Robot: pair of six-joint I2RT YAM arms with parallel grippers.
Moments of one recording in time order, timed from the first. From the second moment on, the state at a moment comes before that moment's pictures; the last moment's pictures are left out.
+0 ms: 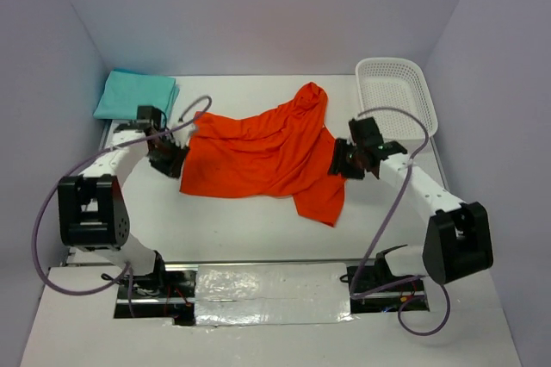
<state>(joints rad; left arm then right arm) 0.05 1.54 1.15 -0.80 0.26 0.56 0.27 1.30 0.94 -0.57 -0.08 0.44</state>
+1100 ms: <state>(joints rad) 0.02 1.58 0.88 -0.54 0.29 0.57 0.35 1.30 0.61 -0.50 -0.19 0.63</state>
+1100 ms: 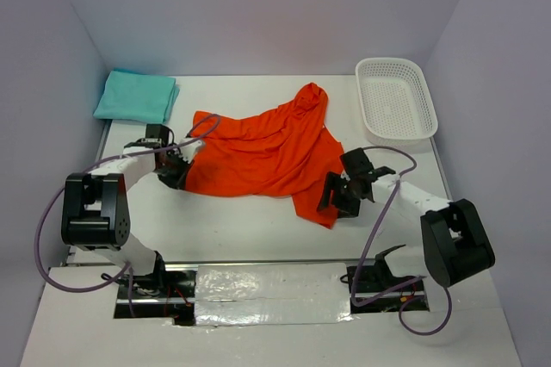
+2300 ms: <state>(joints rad) 0.13 1.56 1.71 -1.15 0.32 0.67 0.03 1.11 1.22 -0.90 -0.44 0.21</state>
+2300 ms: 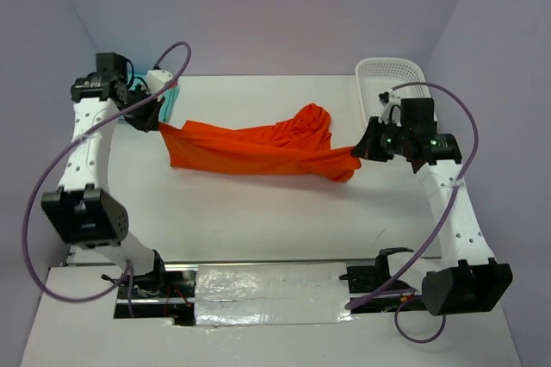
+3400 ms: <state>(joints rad) 0.11 2.09 1.68 -0.87 0.39 0.38 0.13 1.53 1.09 -0.54 -0.48 0.35</state>
